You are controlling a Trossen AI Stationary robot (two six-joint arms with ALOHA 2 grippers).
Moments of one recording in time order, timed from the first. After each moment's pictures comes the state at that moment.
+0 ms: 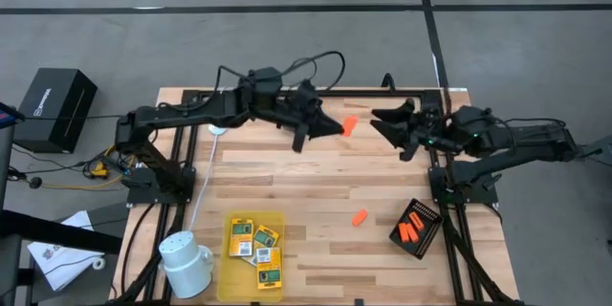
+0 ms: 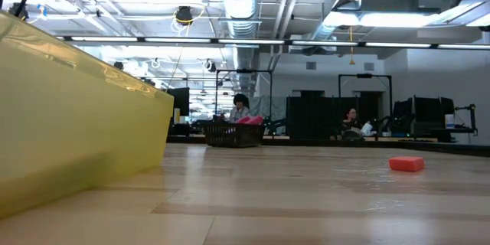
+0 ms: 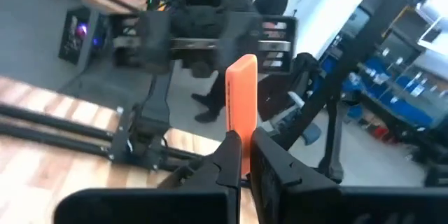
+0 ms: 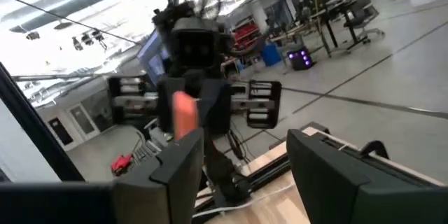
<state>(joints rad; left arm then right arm) 0.16 1.61 1.58 -0.04 0.38 -0.44 0.10 0.81 0.86 0.09 0.38 0.42</state>
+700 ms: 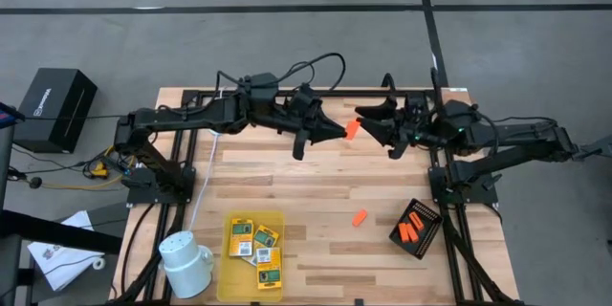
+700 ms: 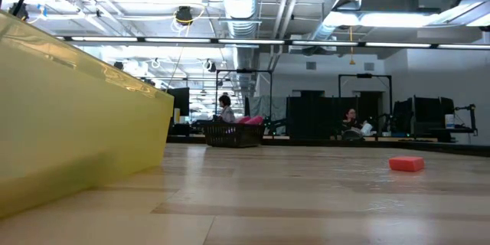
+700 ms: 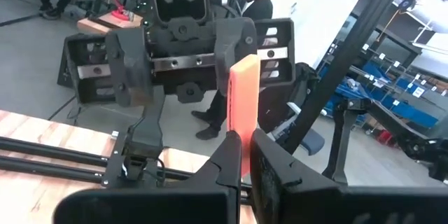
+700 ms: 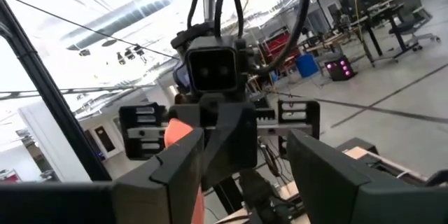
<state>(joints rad) 0.11 1.61 1.59 0.03 0.32 -0.40 0.05 0.97 0.92 0.29 0.21 0.45</state>
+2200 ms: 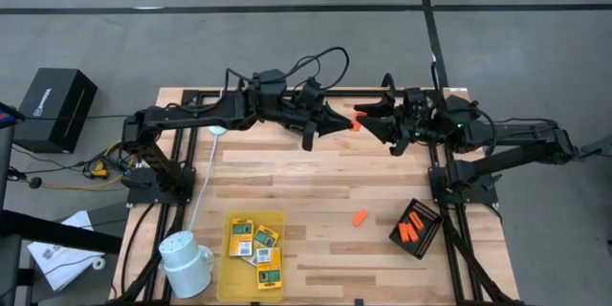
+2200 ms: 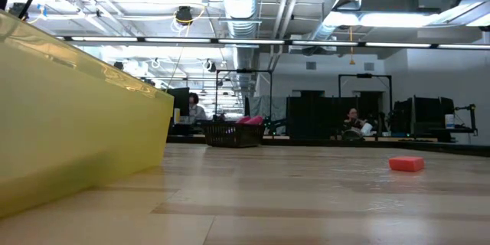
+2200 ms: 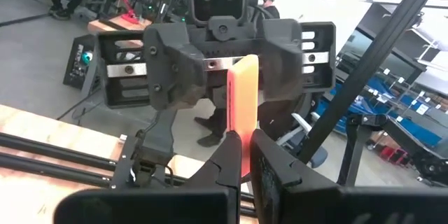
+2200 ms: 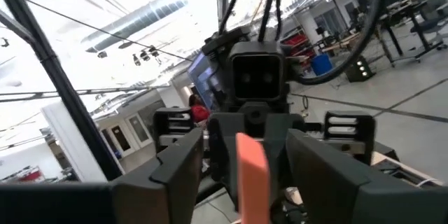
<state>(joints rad) 0.15 1.67 1.59 0.10 0.34 -0.45 -0.01 0.98 0.92 0.32 0.11 0.47</state>
